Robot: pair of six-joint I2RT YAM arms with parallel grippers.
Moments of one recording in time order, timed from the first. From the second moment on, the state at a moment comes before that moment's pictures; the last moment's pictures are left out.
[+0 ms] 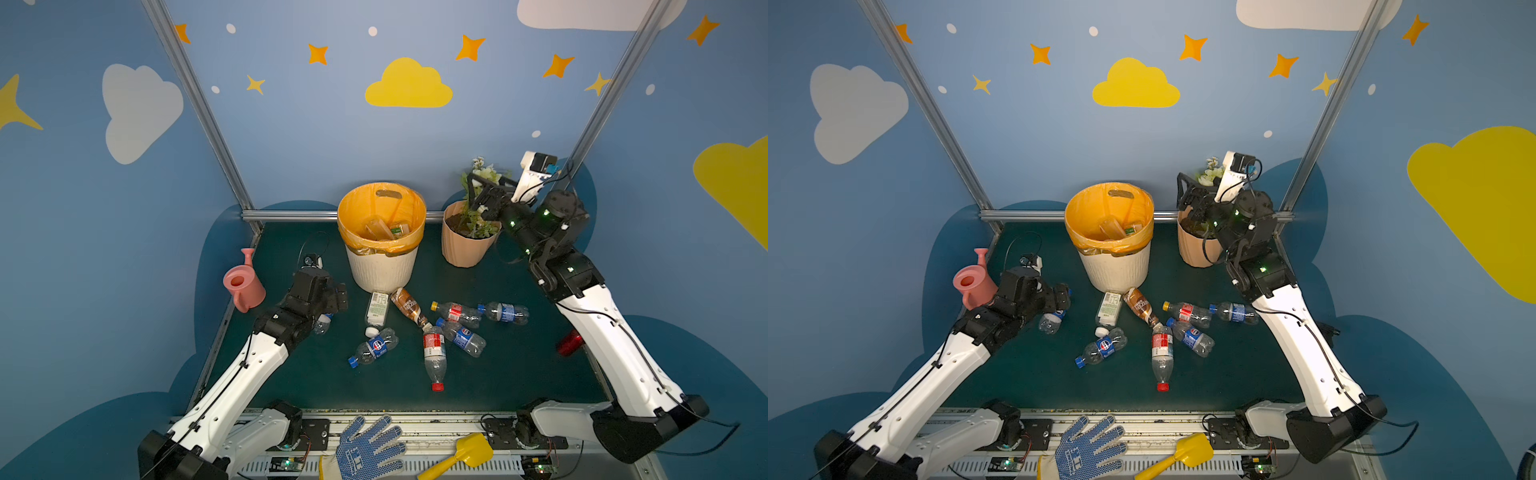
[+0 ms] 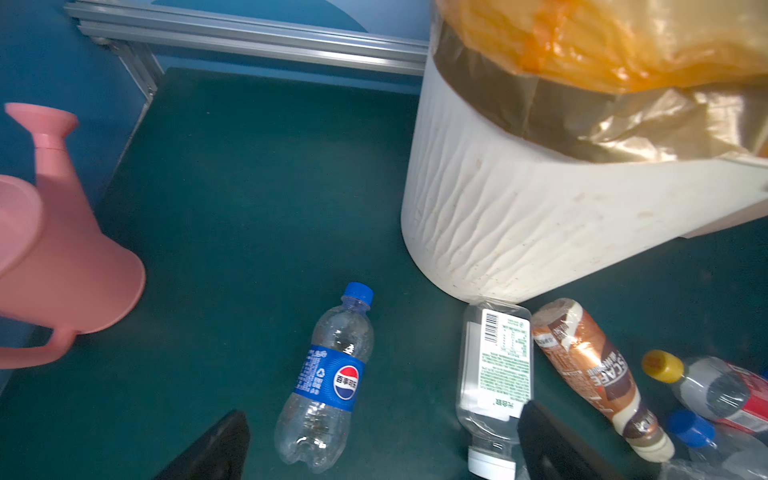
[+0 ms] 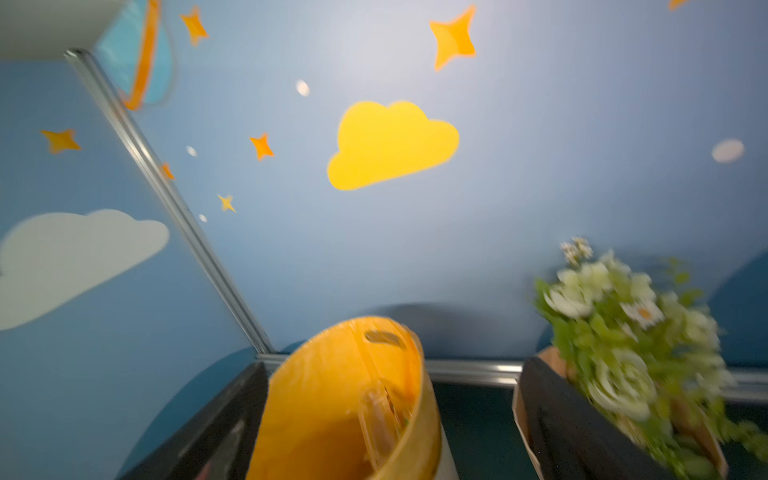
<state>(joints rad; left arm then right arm) -0.42 1.03 0.91 -0.59 -0.27 -0.39 0.44 1.29 1.48 -0.16 0.08 0.37</state>
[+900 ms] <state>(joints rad) -0.66 1.65 1.11 -0.65 -0.18 -0.48 0.17 0.94 0.70 -0.33 0.11 0.70</state>
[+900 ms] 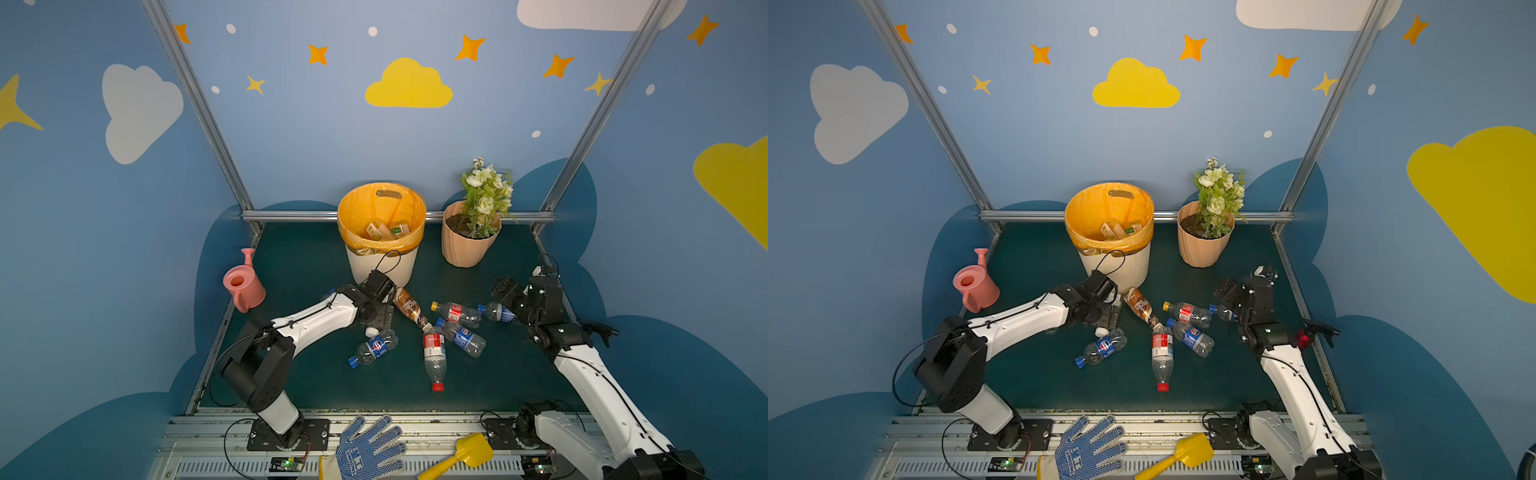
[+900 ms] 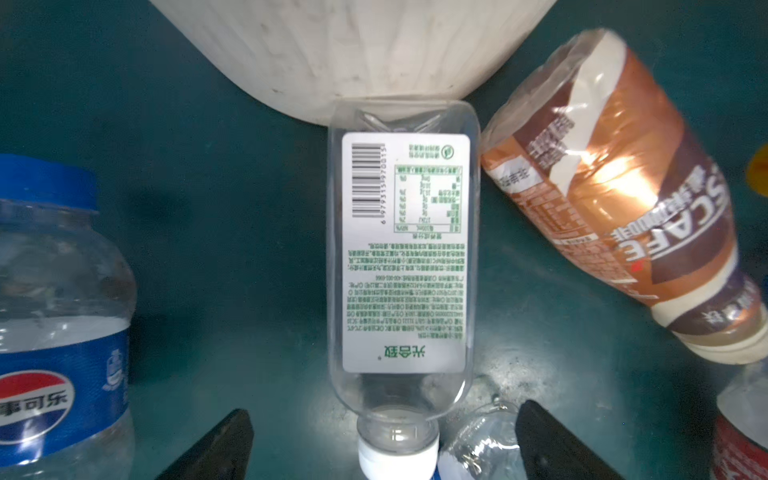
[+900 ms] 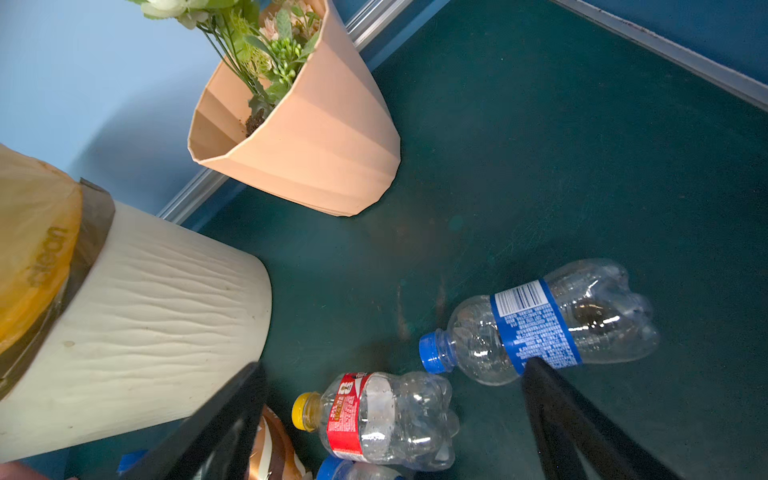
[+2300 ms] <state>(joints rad) -0.67 1.77 1.20 -0.69 -0.22 -0.42 0.11 0.93 0.69 -0.33 0.04 0.72</state>
